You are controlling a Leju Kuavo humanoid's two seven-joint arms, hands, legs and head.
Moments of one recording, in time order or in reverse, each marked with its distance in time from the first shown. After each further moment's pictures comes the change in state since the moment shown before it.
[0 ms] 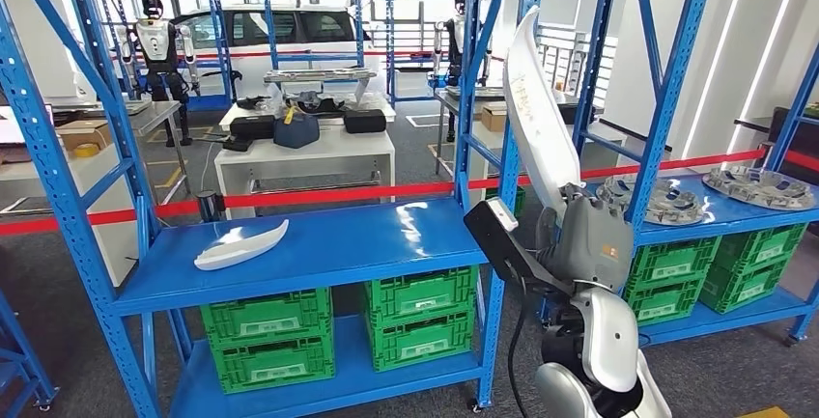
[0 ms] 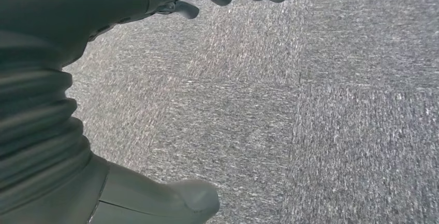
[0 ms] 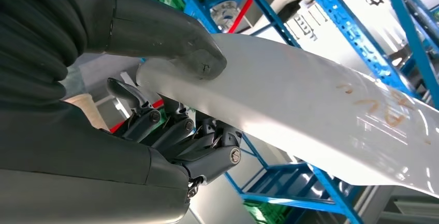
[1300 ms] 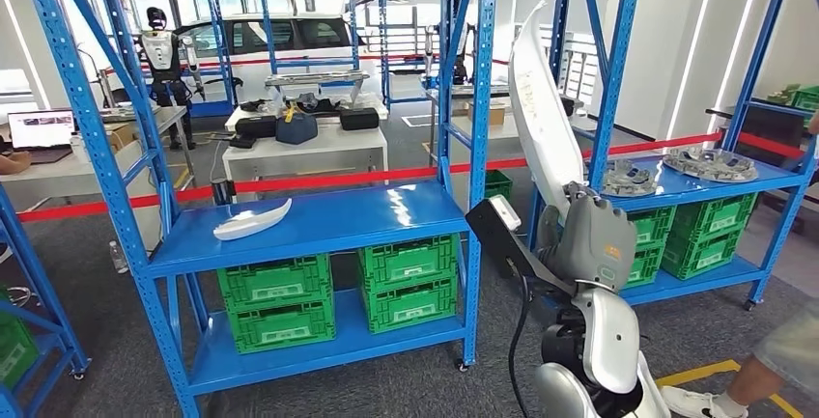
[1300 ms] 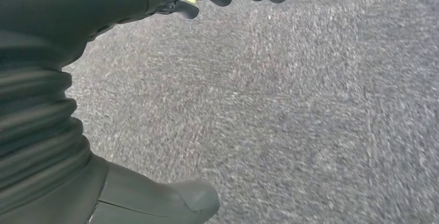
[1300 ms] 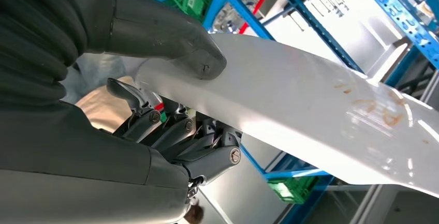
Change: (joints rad) left arm 0.004 0.005 -0.006 0.000 0.000 0.004 0.004; right arm 0.012 0.012 -0.011 -0.010 0.011 -0.011 0.000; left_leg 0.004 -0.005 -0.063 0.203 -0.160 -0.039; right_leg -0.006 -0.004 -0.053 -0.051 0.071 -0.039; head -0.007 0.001
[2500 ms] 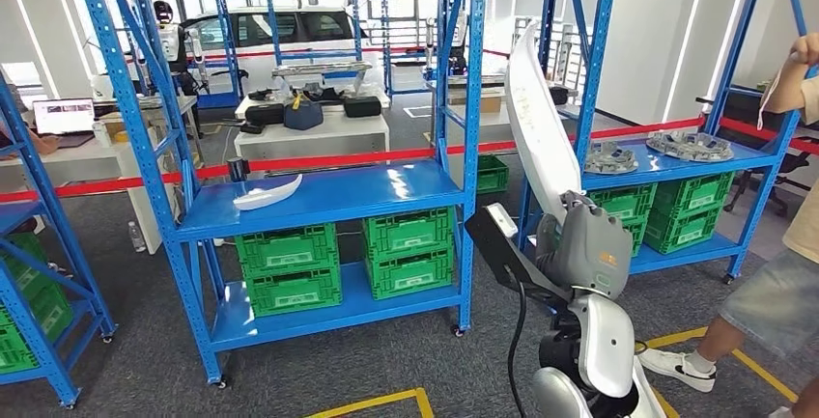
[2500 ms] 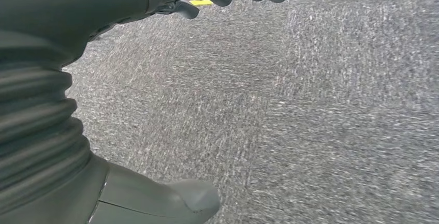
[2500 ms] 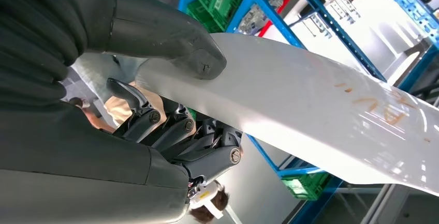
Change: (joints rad) left arm -0.001 -0.003 0.000 0.000 0.005 -0.004 -0.007; right arm 0.015 0.001 -0.005 0.021 0.011 -0.008 0.000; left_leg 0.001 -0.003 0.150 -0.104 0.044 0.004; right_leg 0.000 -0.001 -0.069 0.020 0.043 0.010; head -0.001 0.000
